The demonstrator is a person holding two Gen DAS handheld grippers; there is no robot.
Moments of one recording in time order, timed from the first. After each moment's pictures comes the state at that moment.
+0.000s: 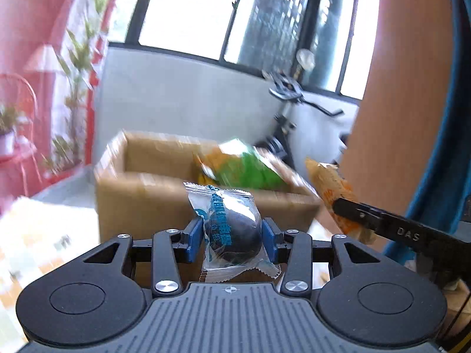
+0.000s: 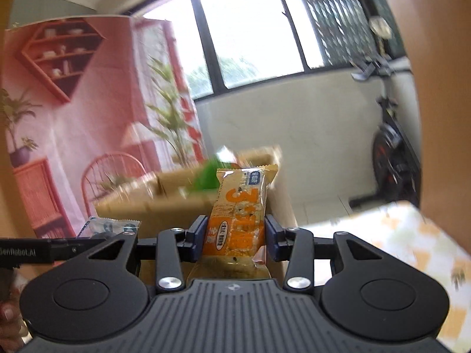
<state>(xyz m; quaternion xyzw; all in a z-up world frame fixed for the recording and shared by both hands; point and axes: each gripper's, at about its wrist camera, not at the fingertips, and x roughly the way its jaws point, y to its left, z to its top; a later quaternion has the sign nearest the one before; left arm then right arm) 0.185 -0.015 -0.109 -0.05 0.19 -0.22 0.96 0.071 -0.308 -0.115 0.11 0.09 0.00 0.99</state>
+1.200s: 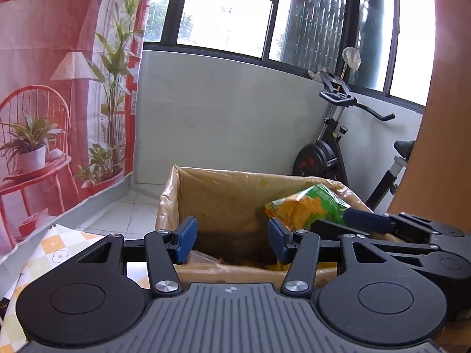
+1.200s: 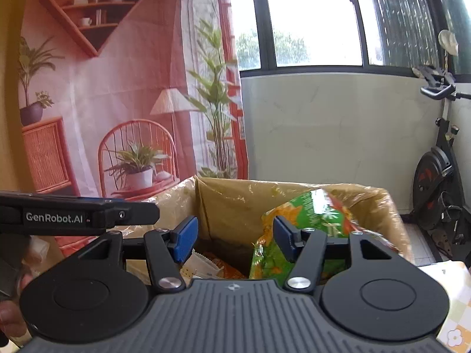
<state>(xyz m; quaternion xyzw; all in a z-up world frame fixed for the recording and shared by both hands) 0.266 0.004 -0.077 -0.03 0.22 -0.14 0.96 0.244 -0.230 -0.075 0.02 0.15 0.06 0.99</state>
